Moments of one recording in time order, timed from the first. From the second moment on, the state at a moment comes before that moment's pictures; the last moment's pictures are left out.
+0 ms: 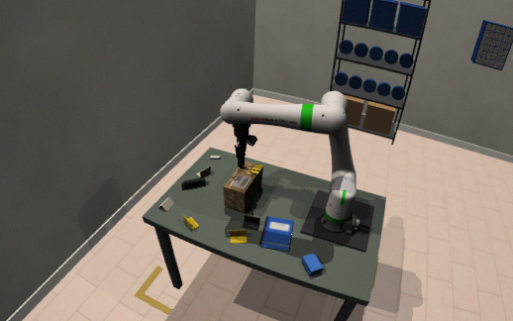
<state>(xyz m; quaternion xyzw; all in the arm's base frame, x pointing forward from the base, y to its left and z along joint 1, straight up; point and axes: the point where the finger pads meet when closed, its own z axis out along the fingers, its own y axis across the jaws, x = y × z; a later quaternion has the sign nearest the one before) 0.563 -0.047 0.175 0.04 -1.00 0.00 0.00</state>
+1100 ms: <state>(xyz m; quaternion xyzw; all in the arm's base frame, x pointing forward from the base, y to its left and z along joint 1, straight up) 0.563 -0.047 0.171 0.04 -1.00 0.00 0.00</state>
